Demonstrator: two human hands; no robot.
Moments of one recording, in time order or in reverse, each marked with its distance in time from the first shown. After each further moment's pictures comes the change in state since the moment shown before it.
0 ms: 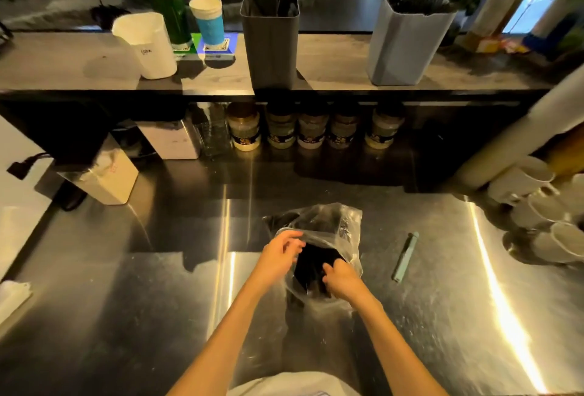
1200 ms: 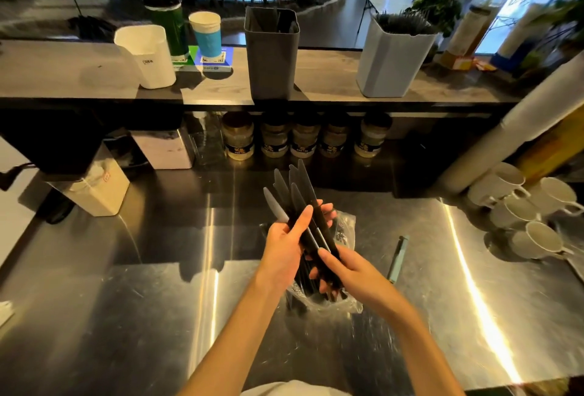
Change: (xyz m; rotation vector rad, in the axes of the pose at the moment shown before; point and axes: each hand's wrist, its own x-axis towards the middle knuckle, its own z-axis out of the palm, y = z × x) left_hand -0.052 0.095 -0.007 -0.906 -0.088 0.137; right_hand -0.119 -0.050 -0.051 0.429 -0.120 -0.404
